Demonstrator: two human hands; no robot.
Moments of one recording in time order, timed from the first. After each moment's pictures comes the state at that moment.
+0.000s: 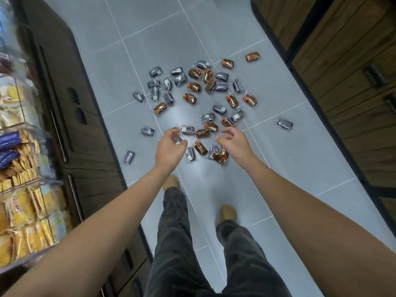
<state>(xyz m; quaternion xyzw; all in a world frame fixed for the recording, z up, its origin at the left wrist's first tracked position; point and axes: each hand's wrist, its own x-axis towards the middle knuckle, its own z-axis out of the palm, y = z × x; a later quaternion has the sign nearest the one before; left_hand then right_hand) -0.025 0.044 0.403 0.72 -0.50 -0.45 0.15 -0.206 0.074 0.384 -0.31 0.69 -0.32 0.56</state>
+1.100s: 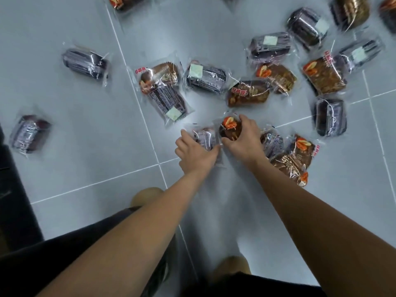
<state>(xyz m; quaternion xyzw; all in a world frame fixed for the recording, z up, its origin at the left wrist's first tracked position) 0.021 -0.052 -0.309 0.81 -0.39 -0.43 0.01 -0.100 -0.062 -0.309 -0.47 0.77 -0.10 0.42</state>
